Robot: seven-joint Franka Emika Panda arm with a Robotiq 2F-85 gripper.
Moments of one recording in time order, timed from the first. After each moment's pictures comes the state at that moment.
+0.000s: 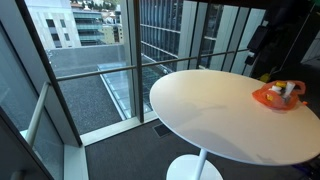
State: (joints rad) arm 0.05 -0.26 0.14 -2.30 0.03 2.15 0.16
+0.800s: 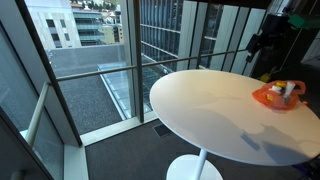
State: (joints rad) arm -0.06 -0.07 -0.02 -2.18 -0.04 2.21 0.16
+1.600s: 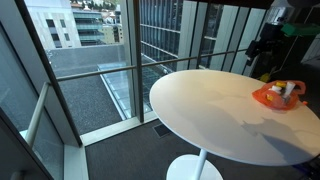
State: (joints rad) arm -0.08 0.03 -0.08 -2.13 -0.04 2.22 0.16
